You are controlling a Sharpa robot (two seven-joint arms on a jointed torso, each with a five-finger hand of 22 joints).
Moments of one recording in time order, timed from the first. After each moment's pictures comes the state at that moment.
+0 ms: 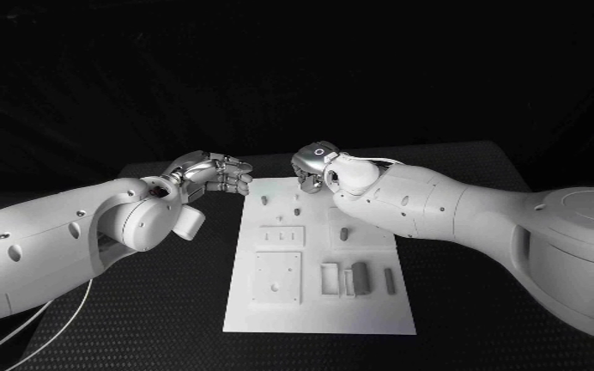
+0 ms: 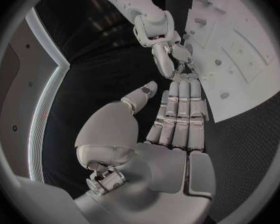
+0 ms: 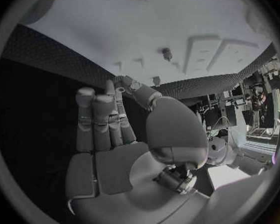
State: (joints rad) left arm 1.32 -0.77 -0.14 1.41 -0.18 -0.17 0.12; left_hand 1.06 -0.02 0.55 -0.28 0.12 0.79 0.19 0.39 0.45 1.12 0.11 0.23 0.19 0.97 0.10 0.37 0.75 0.03 0.92 -0.01 0.28 0.69; right arm 1.26 -0.34 -0.20 0.85 -1.80 -0.36 -0.13; right_hand 1.13 -0.04 0.72 -0.29 0.09 0.98 0.13 0.37 0.45 1.29 0.06 0.10 0.19 1.32 -0.04 1.16 0.75 0.18 1.13 -0.02 0.93 1.31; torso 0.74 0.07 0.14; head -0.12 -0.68
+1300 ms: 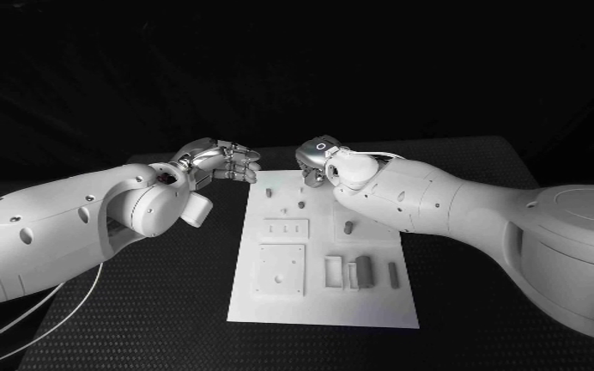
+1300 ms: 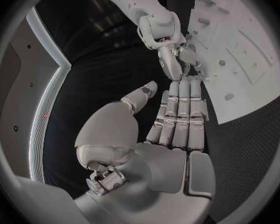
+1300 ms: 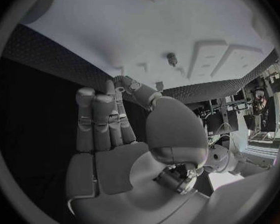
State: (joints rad) left arm 1.33 -0.76 -0.13 1.41 -0.18 -0.17 0.12; left_hand 1.06 -0.02 0.55 -0.28 0.12 0.79 0.19 0.39 0.45 1.12 0.11 0.22 0.19 0.97 0.10 0.37 0.76 0.03 0.92 -0.01 0.28 0.69; right arm 1.25 -0.29 -0.21 0.78 -1.83 -0.33 -0.14; right_hand 1.13 -0.04 0.72 -0.29 0.09 0.98 0.13 0.37 0.45 1.29 0.06 0.10 0.19 1.32 -0.04 1.16 0.75 0.18 1.13 -0.02 0.93 1.31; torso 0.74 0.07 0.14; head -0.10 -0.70
